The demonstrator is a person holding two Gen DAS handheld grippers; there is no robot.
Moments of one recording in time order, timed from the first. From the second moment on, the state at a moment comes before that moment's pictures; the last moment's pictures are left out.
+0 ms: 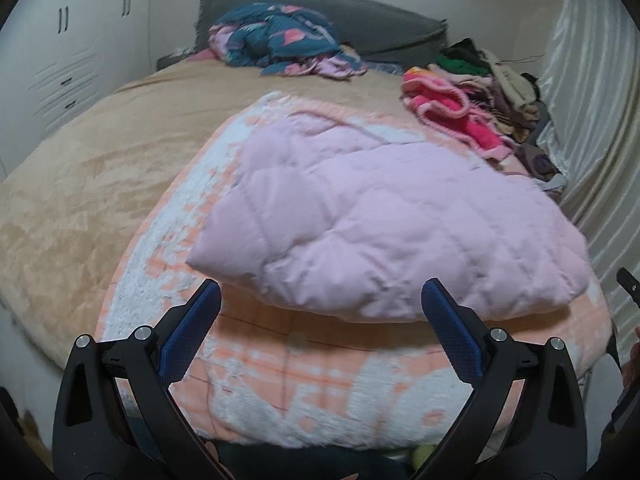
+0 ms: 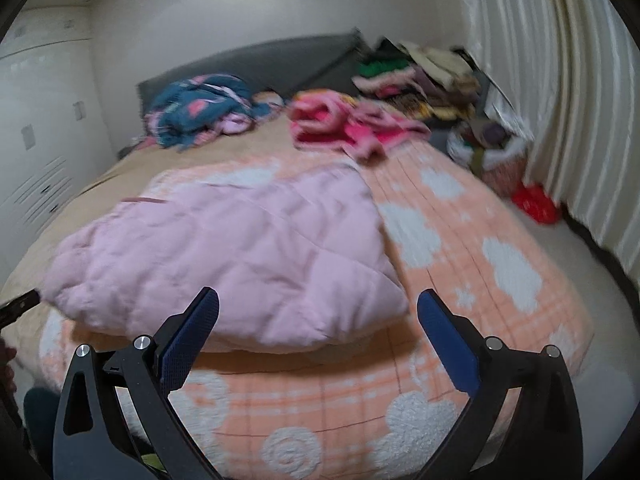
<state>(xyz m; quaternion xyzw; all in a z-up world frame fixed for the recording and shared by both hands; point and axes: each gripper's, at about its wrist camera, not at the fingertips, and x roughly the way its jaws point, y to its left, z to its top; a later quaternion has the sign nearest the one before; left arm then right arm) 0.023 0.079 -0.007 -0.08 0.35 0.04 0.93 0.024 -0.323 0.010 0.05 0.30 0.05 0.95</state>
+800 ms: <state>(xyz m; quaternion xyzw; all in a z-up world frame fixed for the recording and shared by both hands) -0.034 0.002 0.006 -0.04 0.34 -0.03 0.94 -0.064 -0.238 0.004 0.01 0.33 0.10 0.94</state>
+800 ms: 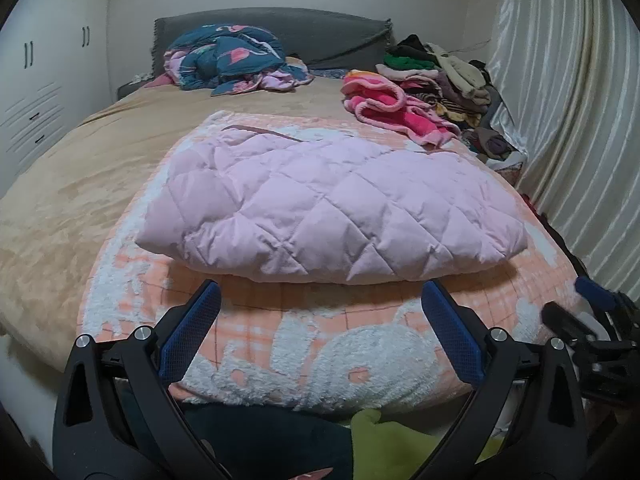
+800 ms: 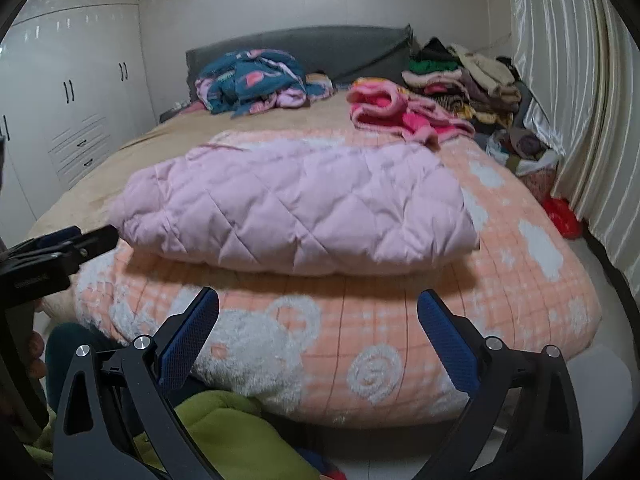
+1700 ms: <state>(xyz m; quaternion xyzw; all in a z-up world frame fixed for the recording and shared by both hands) -0.040 0.000 0.004 -0.03 0.34 -0.03 0.94 -0.069 -0.234 0.011 0.01 0.31 0.11 0.94</state>
